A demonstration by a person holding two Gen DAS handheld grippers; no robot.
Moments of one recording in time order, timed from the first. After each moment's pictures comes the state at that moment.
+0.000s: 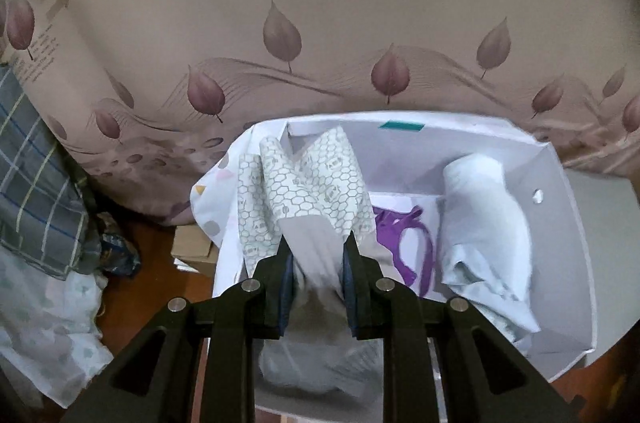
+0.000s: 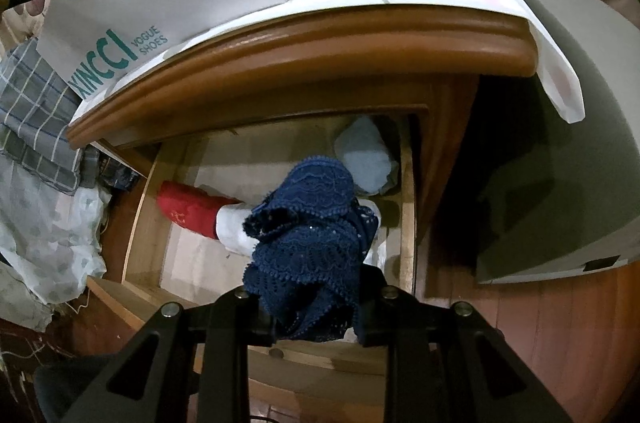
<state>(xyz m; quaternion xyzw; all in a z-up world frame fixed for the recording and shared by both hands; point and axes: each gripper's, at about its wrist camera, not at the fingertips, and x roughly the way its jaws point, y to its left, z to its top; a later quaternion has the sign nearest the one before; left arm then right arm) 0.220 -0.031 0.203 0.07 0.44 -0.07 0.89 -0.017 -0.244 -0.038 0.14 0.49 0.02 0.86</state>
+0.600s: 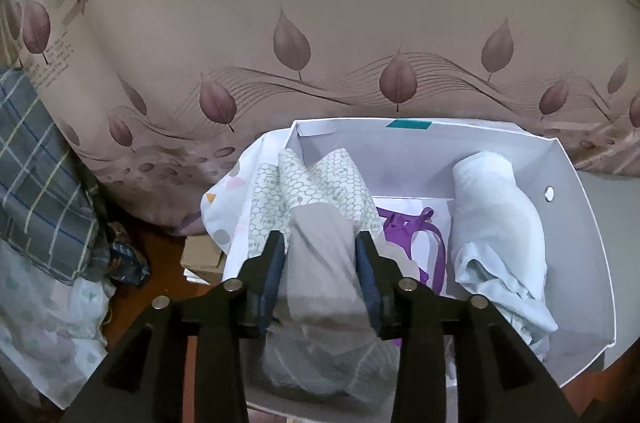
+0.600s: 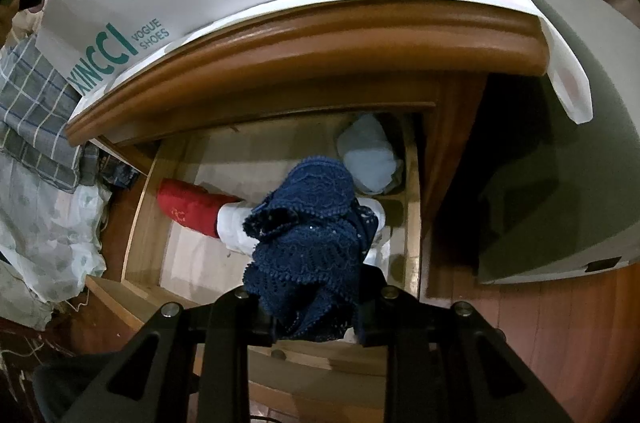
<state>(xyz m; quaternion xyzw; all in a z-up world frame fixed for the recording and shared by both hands) 0.202 -0.029 0.199 0.09 0.40 -0.05 0.91 -0.019 -0.241 -0.040 0.14 0.49 0.03 0.86</state>
